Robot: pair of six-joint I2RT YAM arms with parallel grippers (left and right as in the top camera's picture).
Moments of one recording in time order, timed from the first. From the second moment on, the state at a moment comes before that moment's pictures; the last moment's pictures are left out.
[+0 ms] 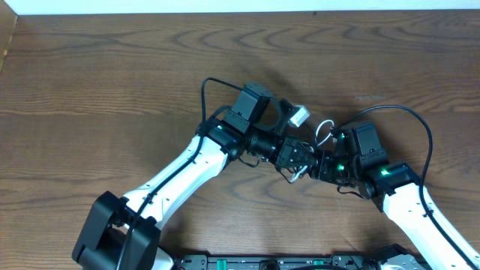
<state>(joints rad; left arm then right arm) -0.63 1.60 1.07 -0.32 1.06 -0.40 0.35 1.17 0.67 -0.60 -0.29 0.62</state>
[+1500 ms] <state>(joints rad) -0.64 1.60 0.96 -0.67 0.20 -0.41 0.35 1.17 0.67 -0.66 -0.16 0.54</state>
